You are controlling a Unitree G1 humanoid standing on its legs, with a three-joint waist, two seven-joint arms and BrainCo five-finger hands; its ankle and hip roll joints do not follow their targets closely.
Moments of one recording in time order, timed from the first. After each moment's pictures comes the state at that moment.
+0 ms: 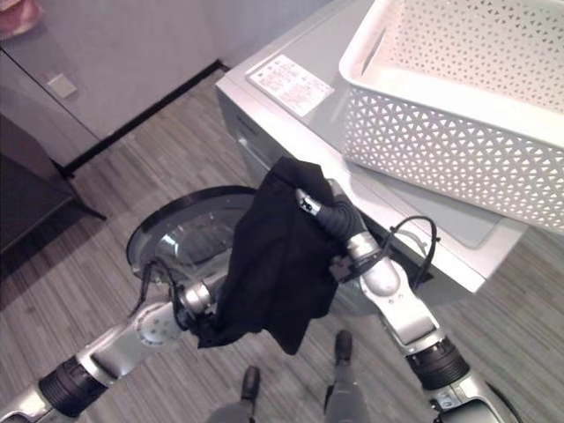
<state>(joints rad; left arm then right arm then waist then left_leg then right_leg) -0.25 0.74 -0.59 -0.23 0.14 -0.26 -0.10 -0.34 -0.51 0.34 -0.18 0.18 -0.09 -0.07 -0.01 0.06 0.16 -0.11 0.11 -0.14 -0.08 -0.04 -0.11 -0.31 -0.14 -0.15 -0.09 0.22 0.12</state>
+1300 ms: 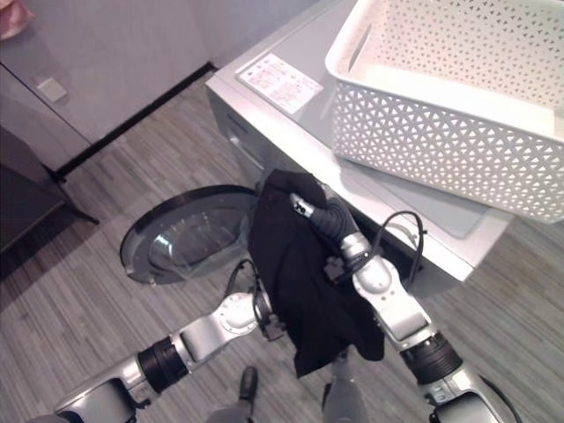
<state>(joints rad) -0.50 0.36 -0.88 0.07 -0.20 -0.08 -0.15 -0.39 -0.50 0.39 -0.10 0.17 -0.06 -0.08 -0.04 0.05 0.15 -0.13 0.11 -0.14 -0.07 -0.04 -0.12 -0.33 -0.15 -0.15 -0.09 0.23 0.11</state>
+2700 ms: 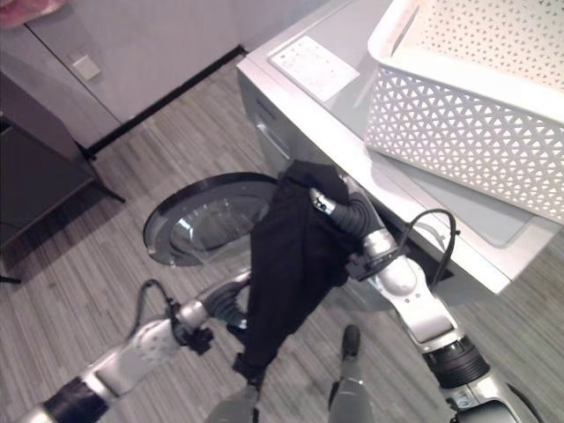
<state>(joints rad) -0.24 0.57 -0.63 -0.11 0.14 -0.32 -0.05 -0.34 -0.59 0.30 -0.16 0.10 -0.14 -0.09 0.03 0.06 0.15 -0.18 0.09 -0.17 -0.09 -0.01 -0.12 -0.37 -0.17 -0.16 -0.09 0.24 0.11</state>
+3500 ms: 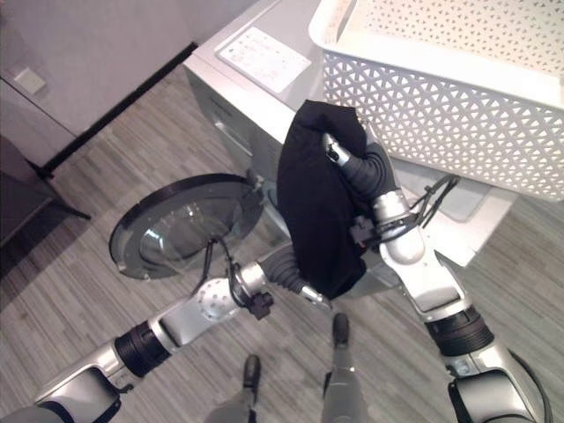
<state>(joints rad) -0.54 0.42 -0.81 -0.02 -0.09 -0.25 -0.03 -0.51 -0.63 0.28 -0.14 0.11 -0.14 -0.20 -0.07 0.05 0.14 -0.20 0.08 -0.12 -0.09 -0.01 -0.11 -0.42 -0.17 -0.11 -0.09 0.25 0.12</state>
